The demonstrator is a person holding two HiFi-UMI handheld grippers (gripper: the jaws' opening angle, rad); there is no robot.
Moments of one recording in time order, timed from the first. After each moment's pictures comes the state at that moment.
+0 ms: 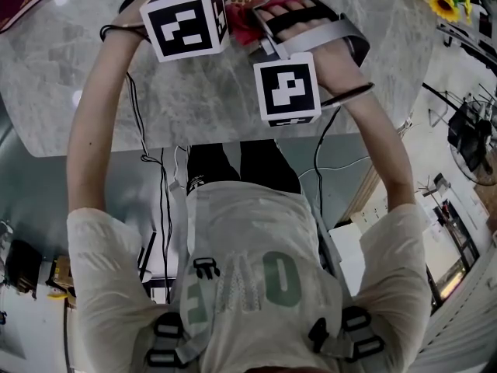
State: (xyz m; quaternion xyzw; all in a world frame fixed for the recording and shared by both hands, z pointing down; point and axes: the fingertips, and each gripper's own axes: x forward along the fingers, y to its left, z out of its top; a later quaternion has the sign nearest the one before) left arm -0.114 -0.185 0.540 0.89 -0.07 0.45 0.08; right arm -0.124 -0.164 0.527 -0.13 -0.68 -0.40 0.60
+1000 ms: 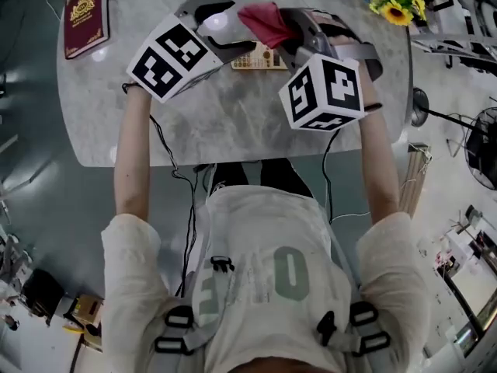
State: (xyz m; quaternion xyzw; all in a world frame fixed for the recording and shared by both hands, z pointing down) left arm -0.104 -0.221 0.356 0.91 -0.27 0.29 0.07; right arm -0.091 -0.218 0.340 0.12 -0.82 -0.31 0.47
